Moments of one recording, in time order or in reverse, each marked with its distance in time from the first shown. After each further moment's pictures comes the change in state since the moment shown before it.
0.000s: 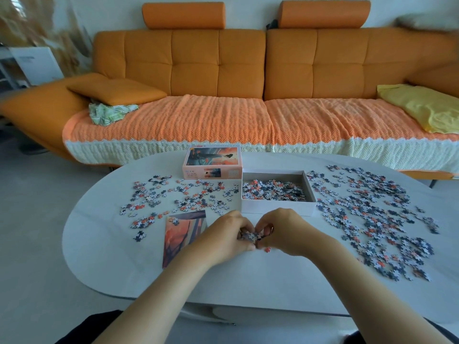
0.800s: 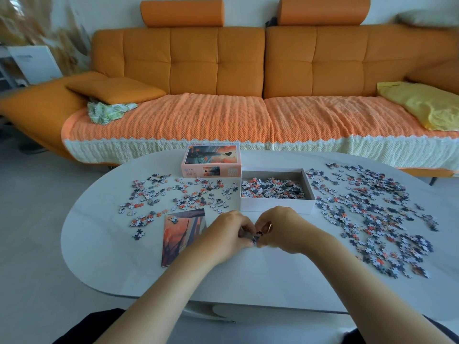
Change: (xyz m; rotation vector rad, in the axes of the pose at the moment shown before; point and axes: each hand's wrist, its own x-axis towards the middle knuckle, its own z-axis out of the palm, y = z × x) left_hand 0.001 0.005 0.003 -0.038 0.023 -0.006; right_hand 0.005 0.003 0.003 0.050 -0.030 0.049
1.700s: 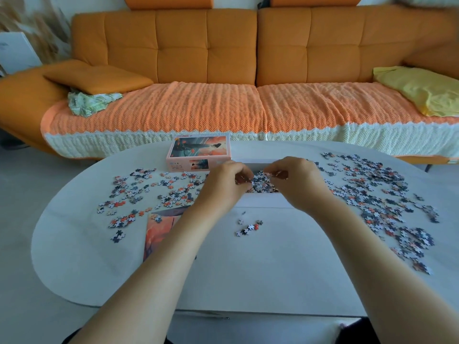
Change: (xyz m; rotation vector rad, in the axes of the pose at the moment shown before) left_hand 0.077 0.006 -0.017 -0.157 0.341 0.055; right_hand 0.028 0.025 -0.052 0.063 0.527 -0.057
